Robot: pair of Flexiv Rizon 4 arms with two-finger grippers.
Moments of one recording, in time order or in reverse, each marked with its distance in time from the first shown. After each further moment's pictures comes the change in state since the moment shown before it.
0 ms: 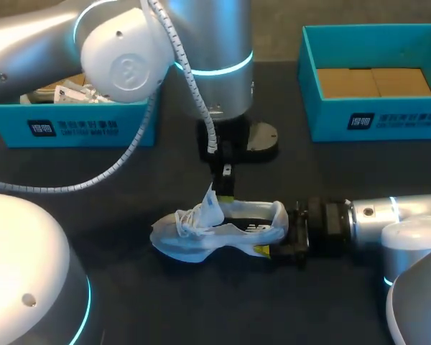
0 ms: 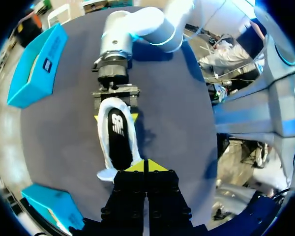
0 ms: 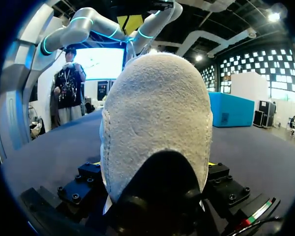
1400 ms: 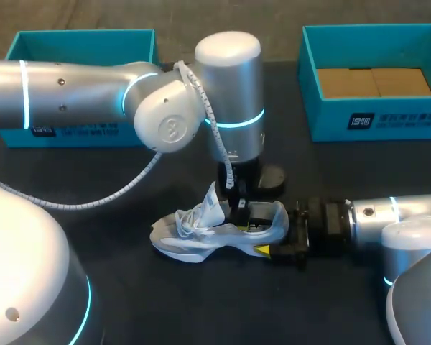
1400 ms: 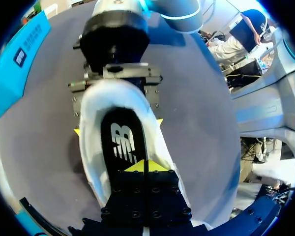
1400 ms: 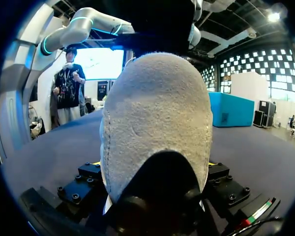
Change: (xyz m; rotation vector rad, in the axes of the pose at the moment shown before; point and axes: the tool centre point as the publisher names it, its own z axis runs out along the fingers) left arm -0.045 -0.006 0.145 0.016 0.113 0.033; right arm 0.000 0.000 0.000 0.000 0.000 0.000
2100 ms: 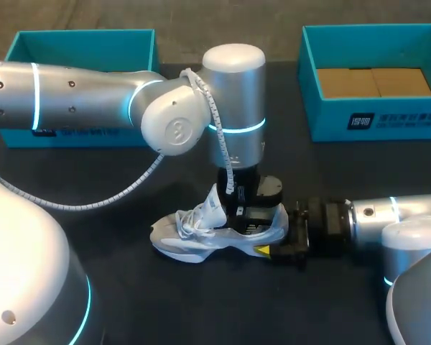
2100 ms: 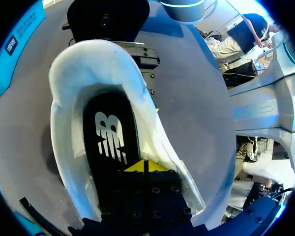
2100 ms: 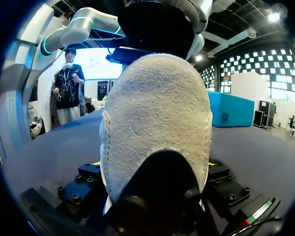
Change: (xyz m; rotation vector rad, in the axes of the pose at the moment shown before) left arm 0.009 0.009 0.021 -0.040 0.087 -0.019; right arm 0.000 0.000 0.000 0.000 0.000 0.000
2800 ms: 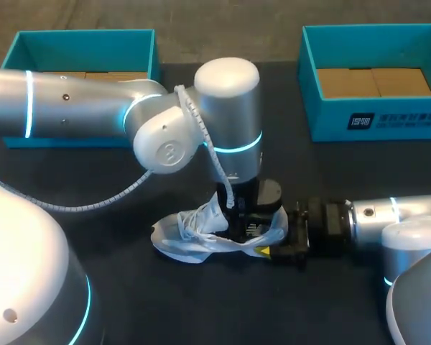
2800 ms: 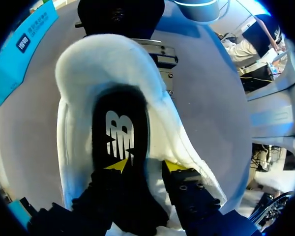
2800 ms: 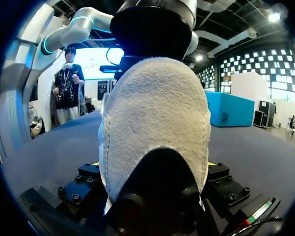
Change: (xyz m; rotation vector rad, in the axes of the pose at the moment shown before) left arm -0.014 -0.002 0.009 0.025 -0.171 -0.046; right arm 0.000 -0.001 0.000 0.000 0.000 -0.001
